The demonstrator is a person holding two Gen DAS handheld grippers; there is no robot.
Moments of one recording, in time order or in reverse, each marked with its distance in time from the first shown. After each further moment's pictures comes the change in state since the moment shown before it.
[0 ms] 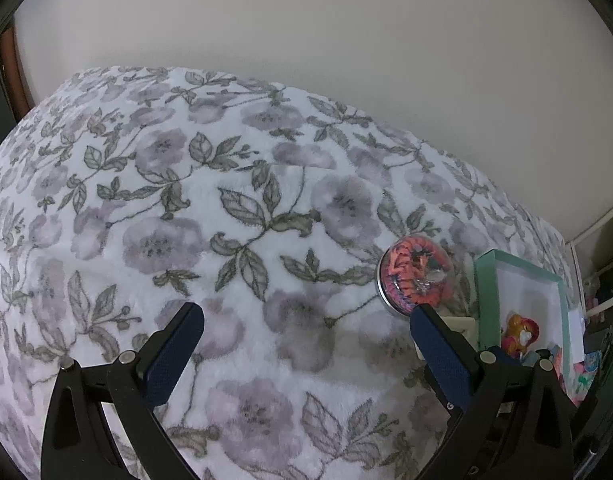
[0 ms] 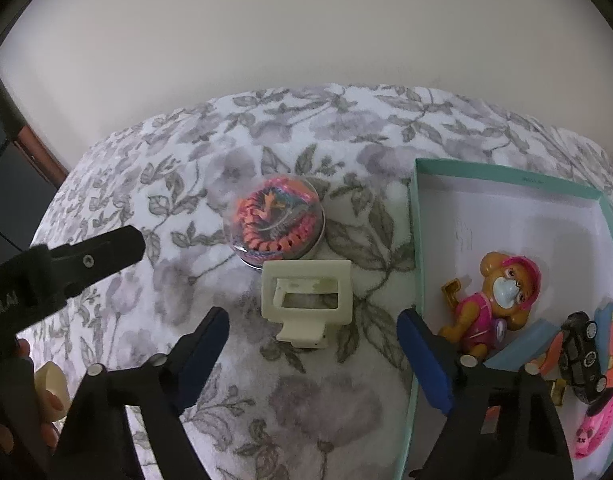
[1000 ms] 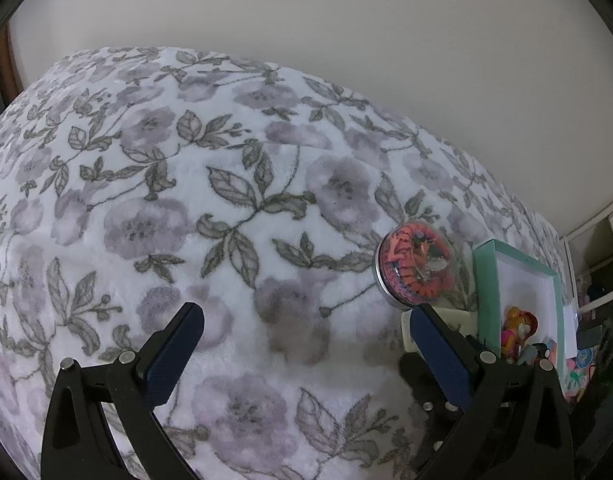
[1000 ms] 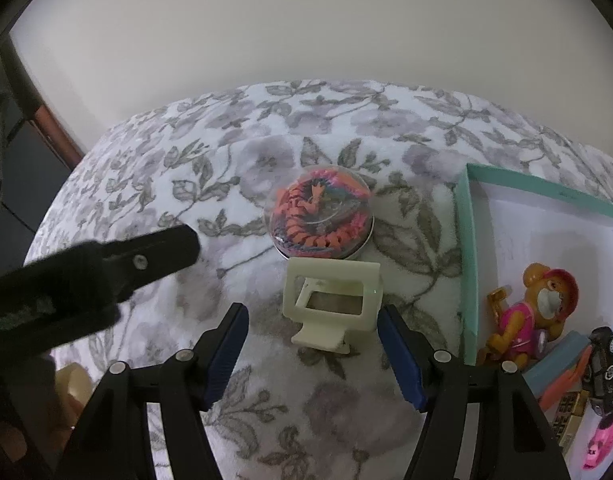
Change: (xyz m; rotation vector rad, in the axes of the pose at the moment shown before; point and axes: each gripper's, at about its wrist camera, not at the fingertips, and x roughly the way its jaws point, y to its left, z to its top) left arm 0.013 0.007 -0.006 -0.002 0.052 -0.054; right arm 0.006 0.021 0.001 -0.073 0.003 0.054
